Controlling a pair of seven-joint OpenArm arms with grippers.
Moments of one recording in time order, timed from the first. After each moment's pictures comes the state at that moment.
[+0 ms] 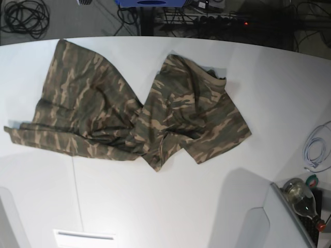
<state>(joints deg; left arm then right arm) 14.8 -9.8 -4.0 0.5 26.7 -7.6 -20.7 -17.2 3.9 15.0 14.5 -16.2 14.9 0.7</state>
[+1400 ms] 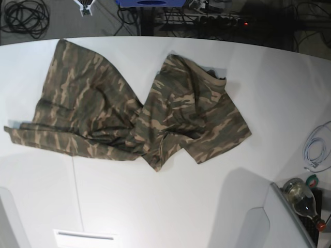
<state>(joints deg) 8.9 -2.6 -3.9 -0.8 27.0 -7.6 -19.0 -13.9 2.7 14.9 14.6 -16.0 14.9 0.8</state>
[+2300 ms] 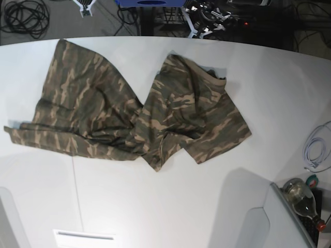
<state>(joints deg) -1.8 -2.6 -3.9 -0.6 26.9 -7.6 -19.4 -13.4 2.8 14.9 14.4 -16.2 14.9 0.6</state>
